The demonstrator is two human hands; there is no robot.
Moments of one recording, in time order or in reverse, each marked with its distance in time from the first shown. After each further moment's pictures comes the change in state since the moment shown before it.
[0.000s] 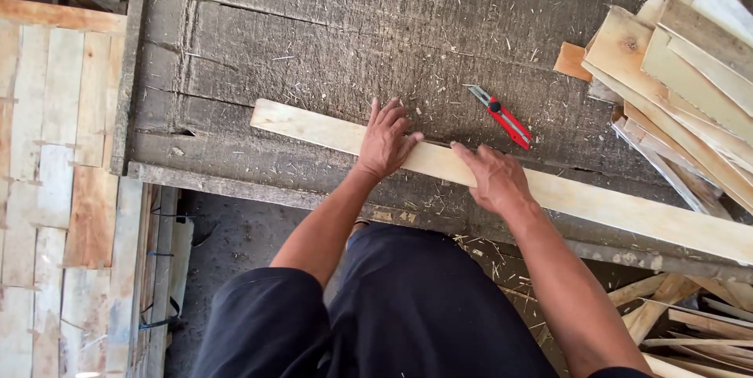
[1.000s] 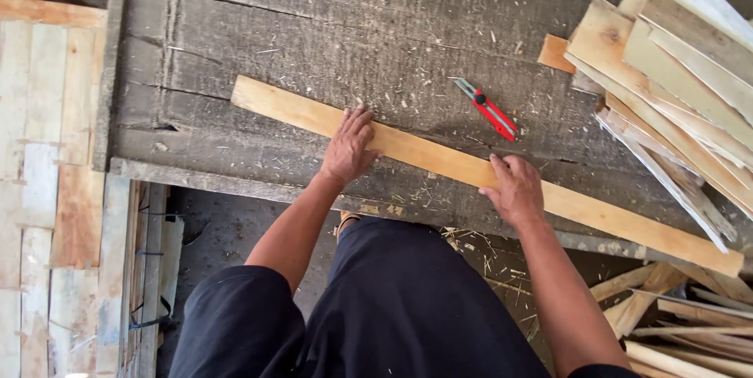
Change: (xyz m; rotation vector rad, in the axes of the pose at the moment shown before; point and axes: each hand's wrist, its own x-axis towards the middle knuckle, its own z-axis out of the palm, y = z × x) left_hand -0.048 -0.042 -0.003 -0.019 -0.050 0.139; right_hand -0.010 0.092 0.116 0.183 0.437 0.064
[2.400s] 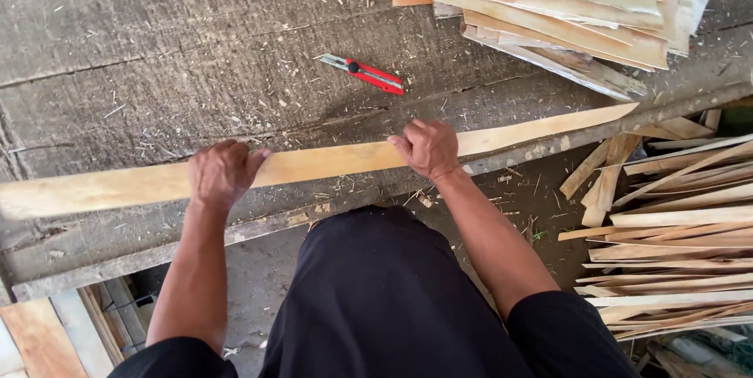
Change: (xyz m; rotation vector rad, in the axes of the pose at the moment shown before) left_hand 0.032 0.016 -0.063 0.361 -0.261 -0.016; right_hand -0.014 0.003 -0.004 0.203 0.366 0.009
